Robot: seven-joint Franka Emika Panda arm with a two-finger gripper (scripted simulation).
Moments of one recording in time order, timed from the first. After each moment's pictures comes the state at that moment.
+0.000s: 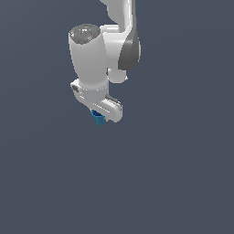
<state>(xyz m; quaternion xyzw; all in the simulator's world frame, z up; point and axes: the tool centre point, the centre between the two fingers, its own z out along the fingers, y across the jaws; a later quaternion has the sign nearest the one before) -0.004 -0.070 0.233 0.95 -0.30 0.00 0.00</state>
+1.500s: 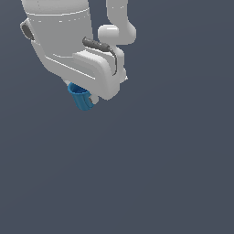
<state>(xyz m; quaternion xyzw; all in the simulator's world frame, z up) 0.070 -0.085 0.407 0.95 -0.30 0.00 0.00</state>
